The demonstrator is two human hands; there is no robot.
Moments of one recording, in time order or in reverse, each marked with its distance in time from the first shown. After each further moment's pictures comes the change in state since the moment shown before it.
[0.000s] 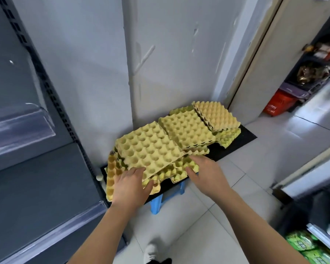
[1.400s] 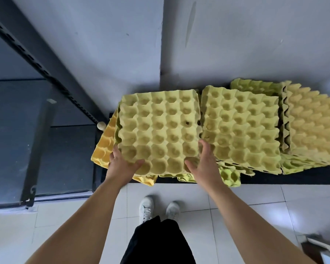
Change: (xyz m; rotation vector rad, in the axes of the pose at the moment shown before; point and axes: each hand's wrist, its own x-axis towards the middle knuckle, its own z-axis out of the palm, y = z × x) left_hand 0.169 -0.051 0.196 -0.547 -0.128 -1.132; right_hand 0.273 0.158 0.183 0.216 -0.433 -0.127
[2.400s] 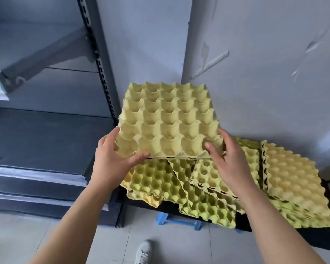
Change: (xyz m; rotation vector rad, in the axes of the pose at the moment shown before) left_hand -0.253 0.049 -0.128 -0.353 0.518 0.530; right_hand -0.119 -0.123 -0.186 0.056 0.262 -0.483
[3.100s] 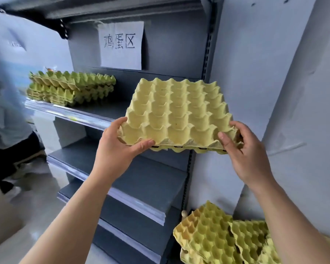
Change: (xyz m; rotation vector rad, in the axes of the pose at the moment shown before) left_hand -0.058 0.052 -0.287 -0.096 0.528 0.247; right_hand 0.008 -0.287 0.012 0.281 0.092 -0.458
